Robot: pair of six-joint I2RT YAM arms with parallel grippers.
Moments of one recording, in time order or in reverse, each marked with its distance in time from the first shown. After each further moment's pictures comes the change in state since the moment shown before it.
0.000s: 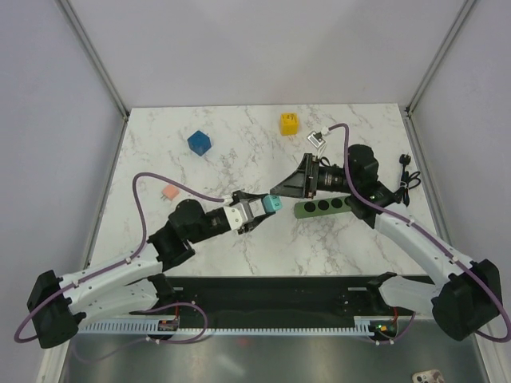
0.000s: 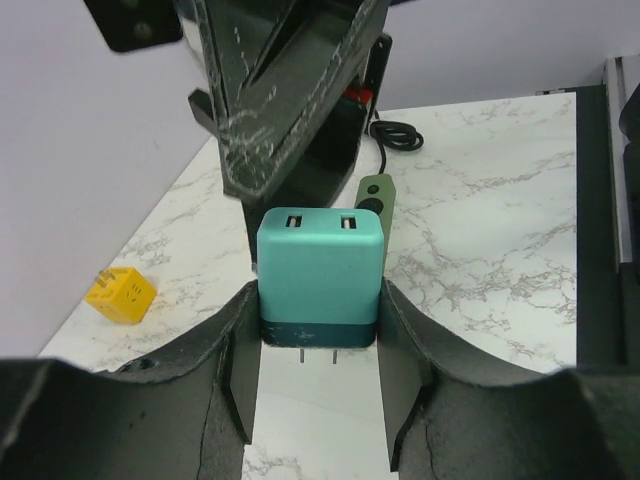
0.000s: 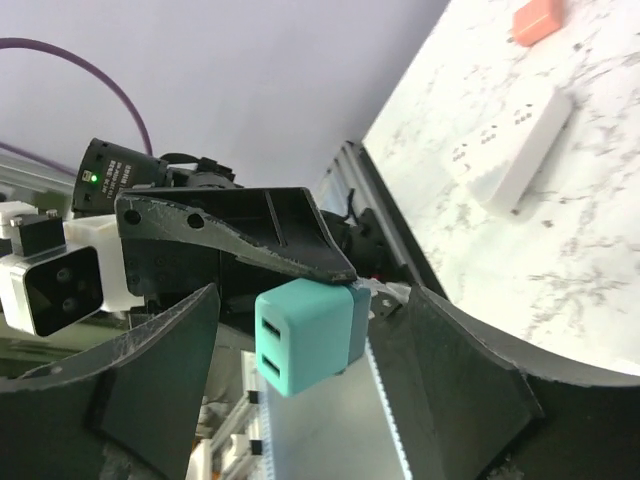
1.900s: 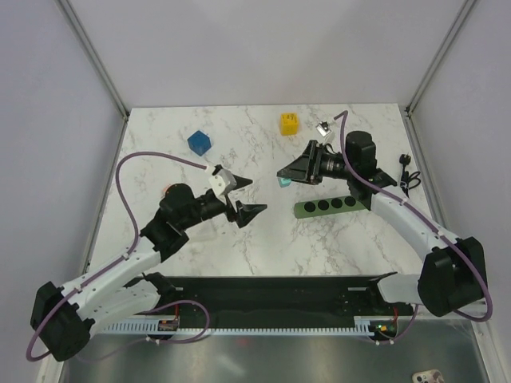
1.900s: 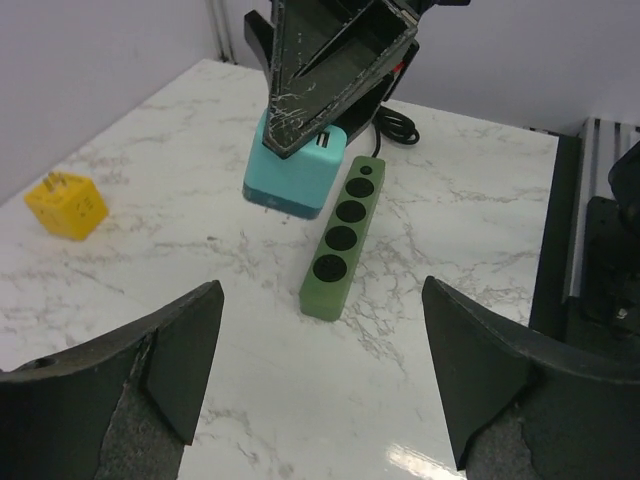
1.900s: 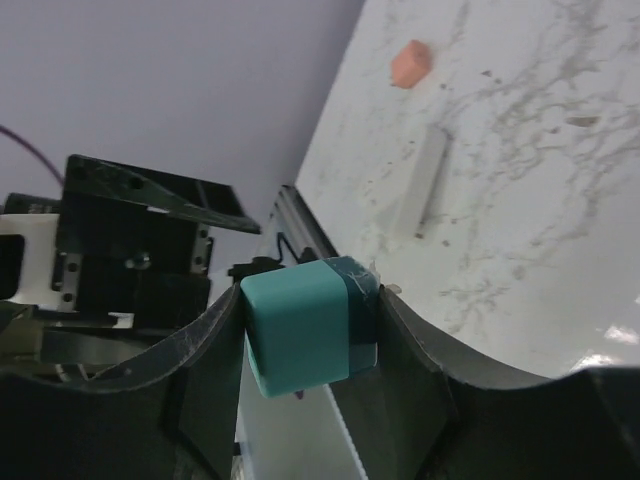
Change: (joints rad) left arm 0.248 -0.042 0.021 -0.123 0.127 -0.369; right arm -0.138 0.155 0.124 -0.195 0.075 -0.162
